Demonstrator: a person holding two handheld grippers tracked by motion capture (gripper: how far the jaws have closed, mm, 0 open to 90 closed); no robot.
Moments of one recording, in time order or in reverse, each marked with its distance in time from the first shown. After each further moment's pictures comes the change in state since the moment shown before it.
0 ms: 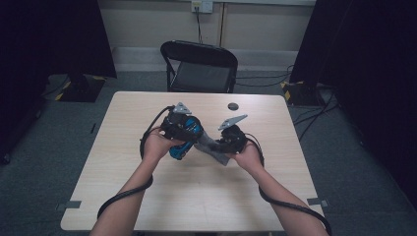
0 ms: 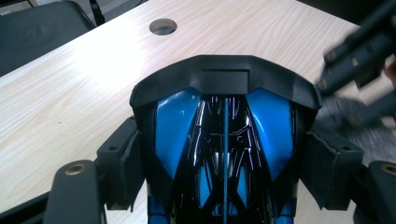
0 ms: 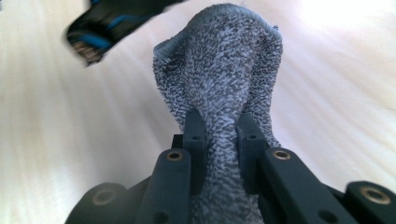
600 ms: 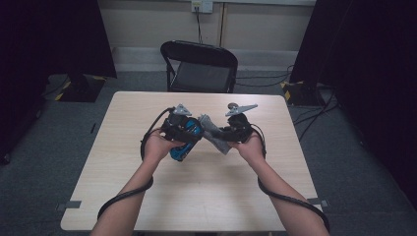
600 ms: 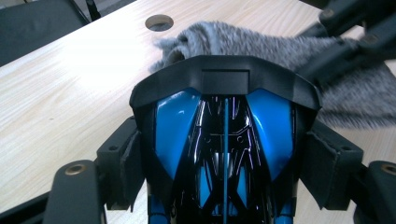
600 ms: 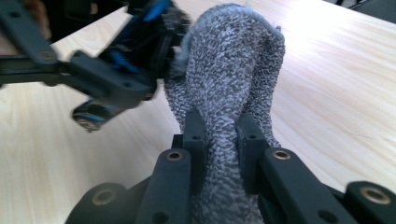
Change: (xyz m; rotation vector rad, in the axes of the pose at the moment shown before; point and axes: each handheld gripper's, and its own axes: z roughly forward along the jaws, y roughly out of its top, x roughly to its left) left arm 0.000 -0.004 0.004 0.005 -0.010 -0.011; right arm -0.013 0.019 -0.021 -0.123 -0.016 0.098
